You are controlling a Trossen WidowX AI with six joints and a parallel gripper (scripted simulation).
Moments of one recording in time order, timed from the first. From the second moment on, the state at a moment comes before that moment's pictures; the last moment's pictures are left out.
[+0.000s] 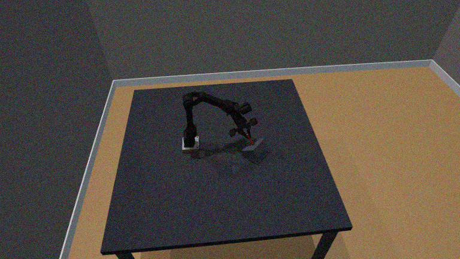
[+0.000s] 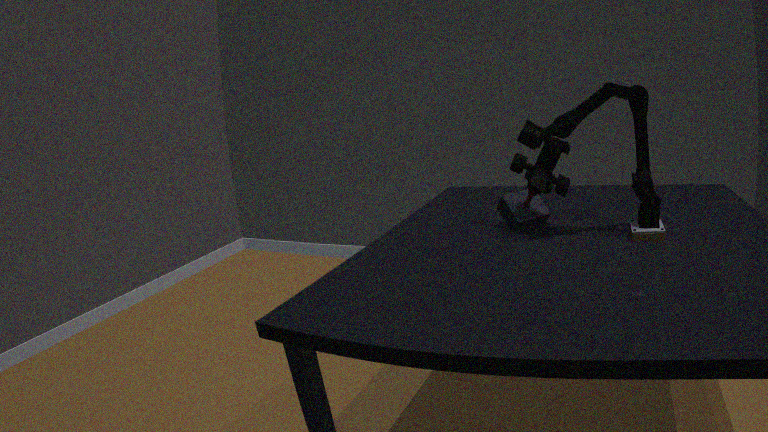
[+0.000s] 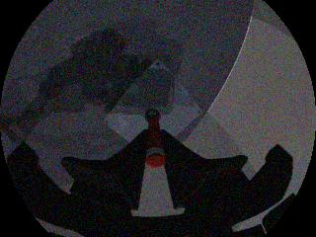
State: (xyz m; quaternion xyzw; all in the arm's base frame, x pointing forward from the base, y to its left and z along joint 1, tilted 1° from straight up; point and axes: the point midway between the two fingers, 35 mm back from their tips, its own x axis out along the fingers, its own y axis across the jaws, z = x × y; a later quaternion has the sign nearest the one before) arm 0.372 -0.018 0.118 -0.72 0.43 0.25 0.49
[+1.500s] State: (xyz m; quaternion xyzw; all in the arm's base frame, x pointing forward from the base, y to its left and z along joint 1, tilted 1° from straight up) arm 0.377 -0.021 0.112 -0.72 0.43 0.25 0.49
